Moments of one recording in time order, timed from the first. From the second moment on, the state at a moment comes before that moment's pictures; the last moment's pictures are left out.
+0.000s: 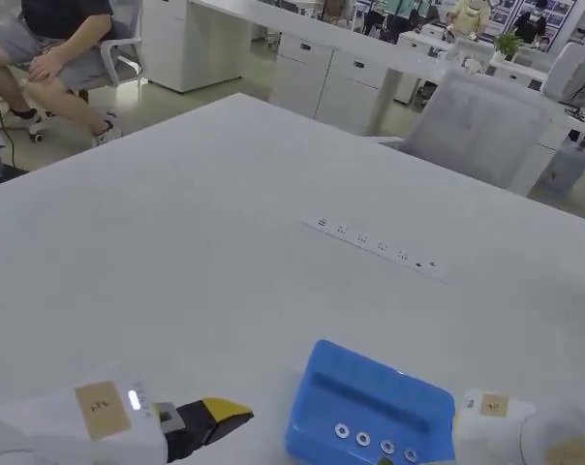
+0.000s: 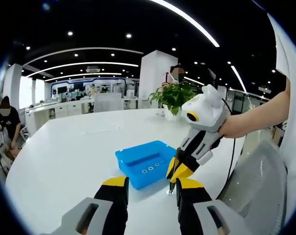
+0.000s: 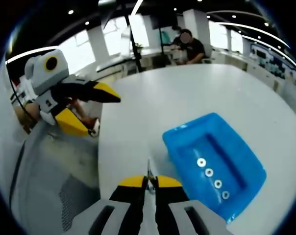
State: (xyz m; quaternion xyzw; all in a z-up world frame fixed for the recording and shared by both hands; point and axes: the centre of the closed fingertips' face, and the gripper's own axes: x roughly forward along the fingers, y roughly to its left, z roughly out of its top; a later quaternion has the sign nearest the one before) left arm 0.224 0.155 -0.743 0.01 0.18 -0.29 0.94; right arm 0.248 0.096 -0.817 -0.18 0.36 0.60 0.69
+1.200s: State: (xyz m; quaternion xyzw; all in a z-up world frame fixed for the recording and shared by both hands) left arm 0.228 0.160 -0.728 -0.02 0.15 -0.27 0.95; right arm 0.202 0.111 -0.816 -0.25 0.32 0.63 0.66
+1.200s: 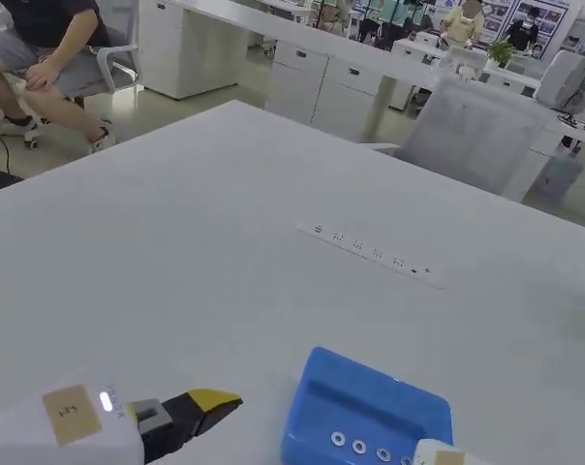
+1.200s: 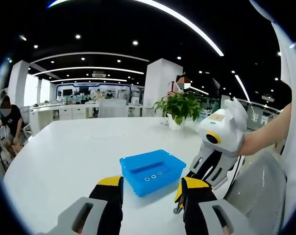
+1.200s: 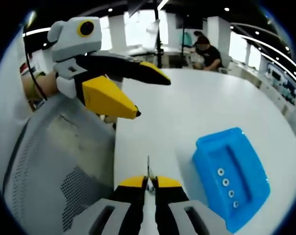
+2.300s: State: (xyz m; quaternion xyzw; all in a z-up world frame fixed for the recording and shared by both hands) left arm 0.228 0.165 -0.725 -0.02 0.13 -0.26 0.96; right arm 0.318 0.108 -0.747 -0.18 0.27 0.57 0.75
